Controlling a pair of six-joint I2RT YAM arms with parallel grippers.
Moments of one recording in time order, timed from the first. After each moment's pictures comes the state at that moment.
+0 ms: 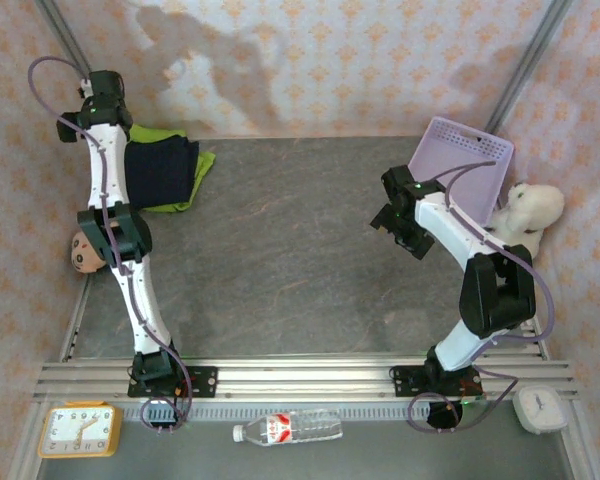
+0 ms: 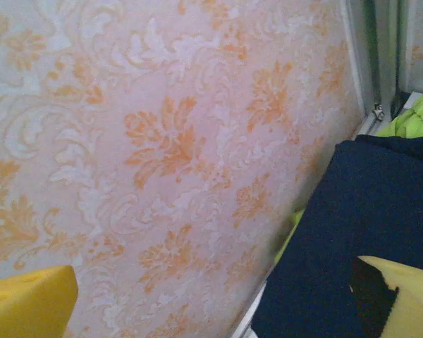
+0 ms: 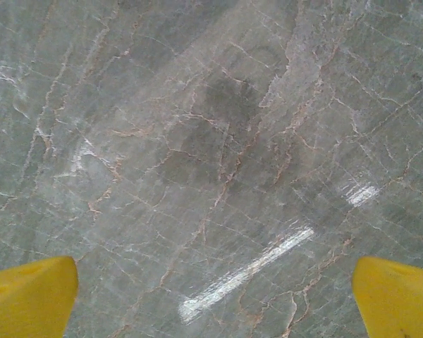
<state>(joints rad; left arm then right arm) 0.31 2.39 2.60 -1.00 -0.67 0.07 0.27 1.63 1.27 -1.01 0.13 0.96</state>
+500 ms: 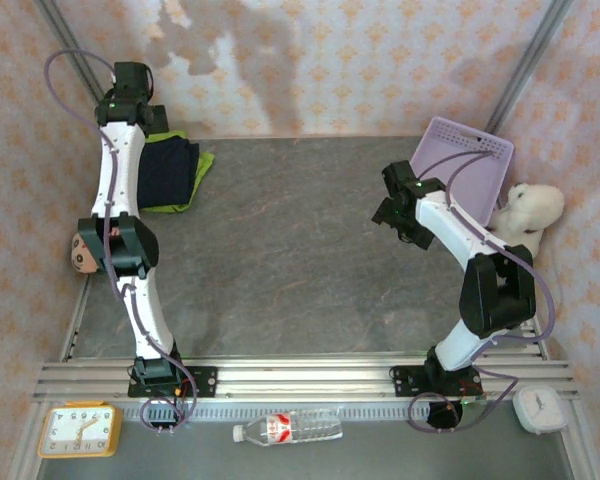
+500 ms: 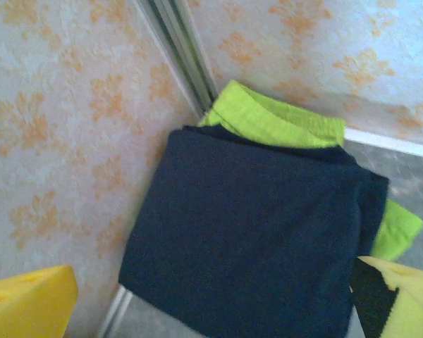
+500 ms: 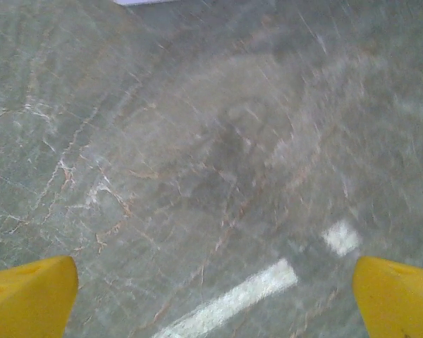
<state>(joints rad) 0.16 2.09 2.30 -1.01 -0.40 -0.09 0.27 1.63 1.27 -0.93 0.23 0.78</state>
